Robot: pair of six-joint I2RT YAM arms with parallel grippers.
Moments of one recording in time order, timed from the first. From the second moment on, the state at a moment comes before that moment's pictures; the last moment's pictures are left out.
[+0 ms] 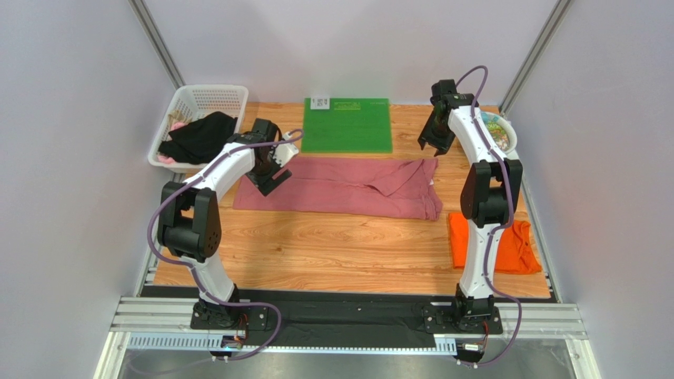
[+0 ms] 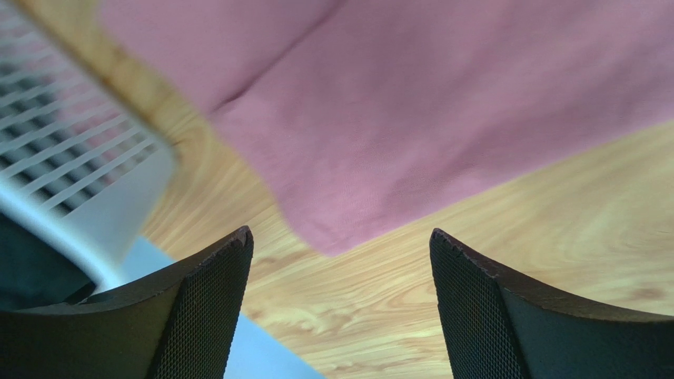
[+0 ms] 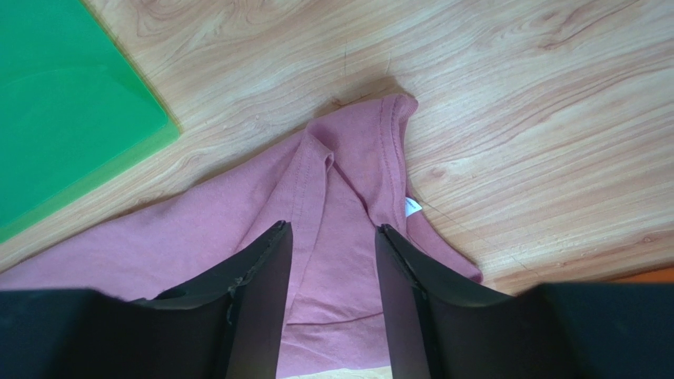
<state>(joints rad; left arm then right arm) -0.23 1.76 1.36 -0.82 -0.15 0.59 0.09 2.16 2.03 -1.04 0.13 0.59</state>
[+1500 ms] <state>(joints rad) -0.24 1.94 1.33 -0.68 -0.23 0.59 0.13 1.90 1.30 -0.86 0.02 0.66</state>
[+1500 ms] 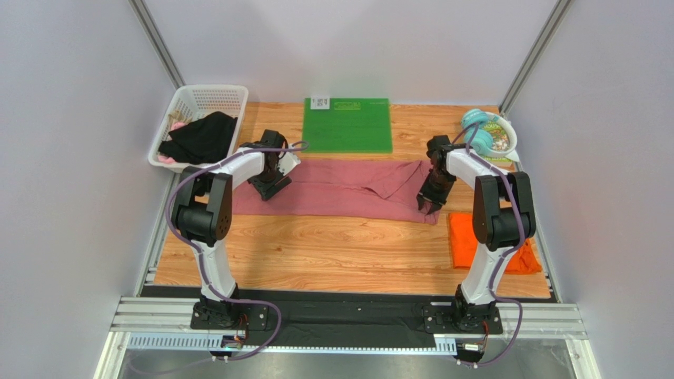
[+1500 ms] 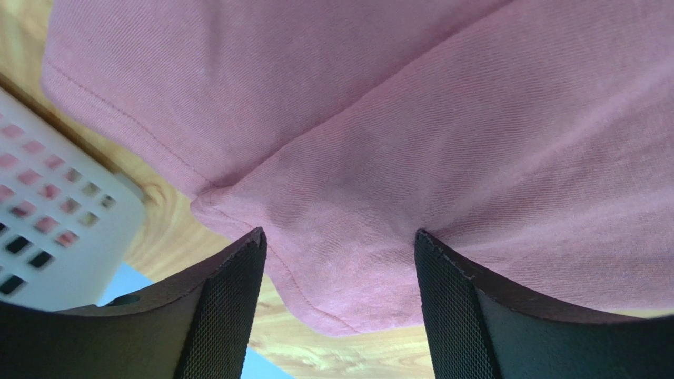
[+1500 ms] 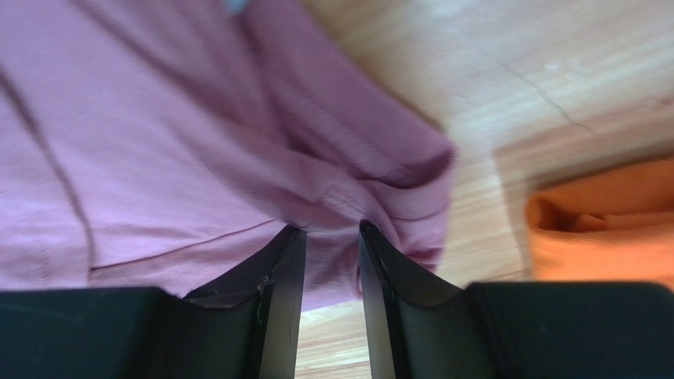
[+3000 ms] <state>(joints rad) -0.28 1.80 1.16 -0.76 -0.24 0.61 0.38 2.01 1.54 -0.94 -0.05 0.62</state>
